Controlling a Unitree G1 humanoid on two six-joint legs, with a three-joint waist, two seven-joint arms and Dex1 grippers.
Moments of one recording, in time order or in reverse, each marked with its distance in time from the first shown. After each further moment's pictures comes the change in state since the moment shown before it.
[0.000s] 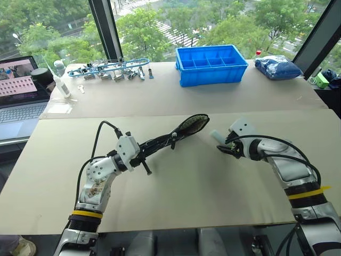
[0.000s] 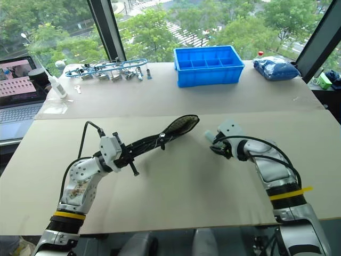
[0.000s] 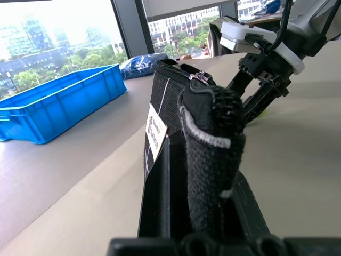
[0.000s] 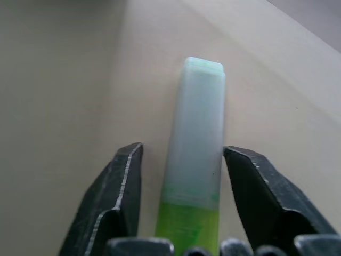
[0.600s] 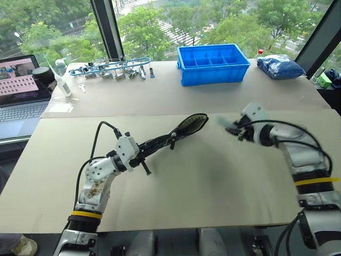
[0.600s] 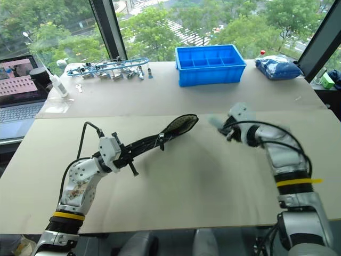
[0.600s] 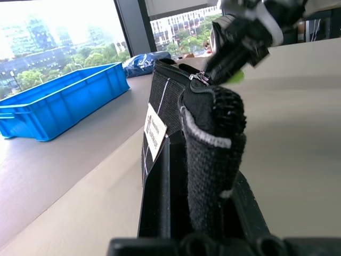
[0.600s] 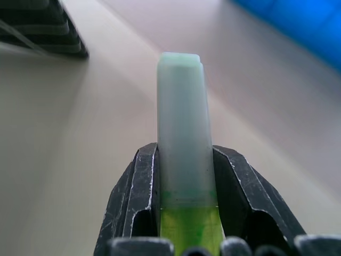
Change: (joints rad) left arm -0.001 0.003 0.001 0.001 0.000 -0.012 0.001; right arm -0.134 -0.135 -0.117 0.037 0.030 -0.320 0.162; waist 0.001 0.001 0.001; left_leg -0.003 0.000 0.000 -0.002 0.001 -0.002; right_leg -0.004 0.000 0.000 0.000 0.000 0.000
